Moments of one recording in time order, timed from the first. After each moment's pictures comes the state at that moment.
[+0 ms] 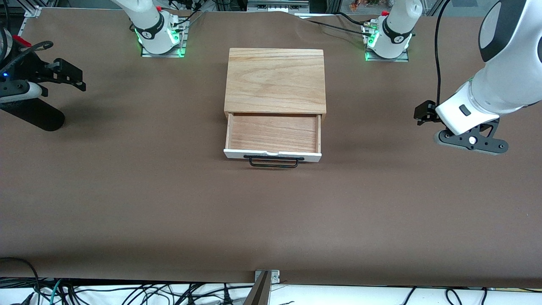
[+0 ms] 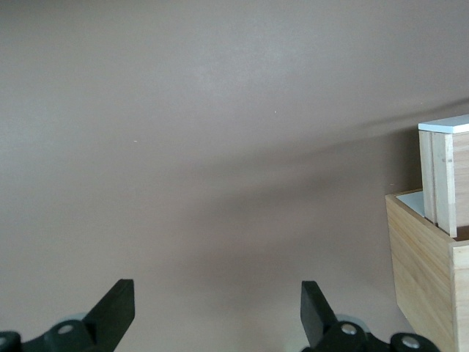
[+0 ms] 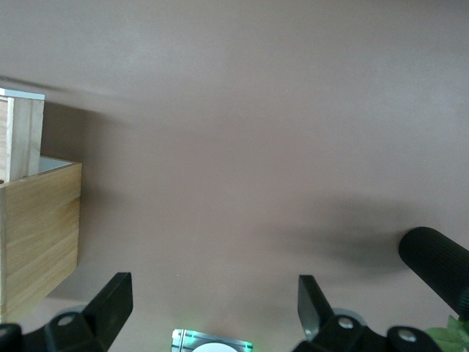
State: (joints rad) left arm -0.10 0.29 -0.12 -1.28 0.11 1.40 0.01; right arm 0.23 -0.01 -0.18 -1.57 0.02 1.47 -0.12
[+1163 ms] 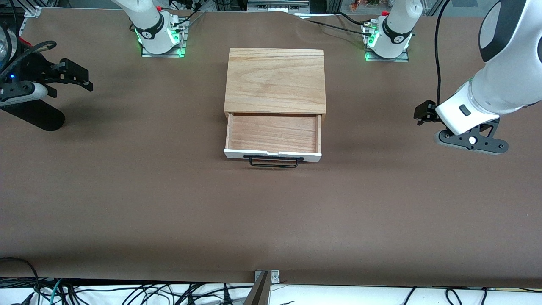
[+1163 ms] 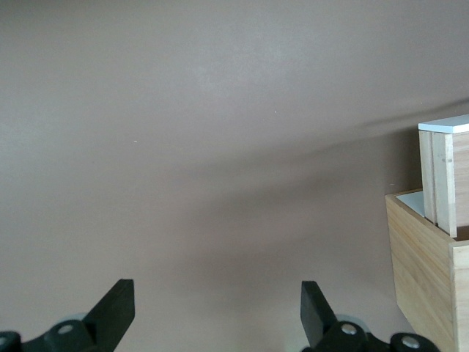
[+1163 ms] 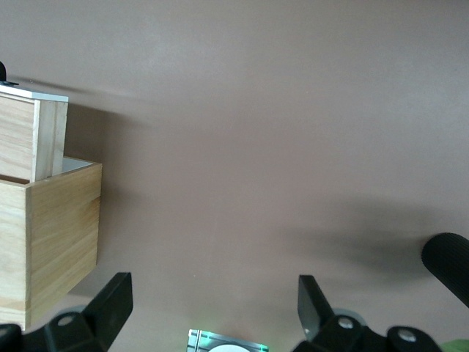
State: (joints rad) left arm -0.10 0.29 -0.12 -1.28 0.11 1.40 0.01; right arm 0.23 0.00 -0.18 -1.57 0.07 1.47 -0.11
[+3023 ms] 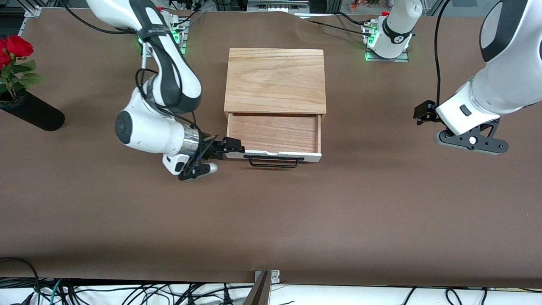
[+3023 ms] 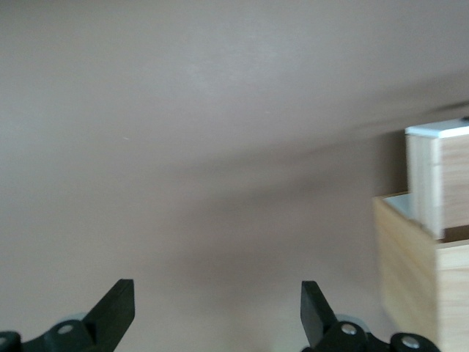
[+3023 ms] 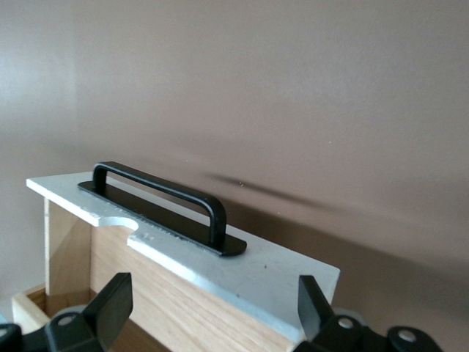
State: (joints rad) left arm -0.09 0.29 -0.11 -1.28 0.03 1.39 -0.04; right arm 0.58 0.54 -0.17 -1.58 0.79 2.12 -0.10
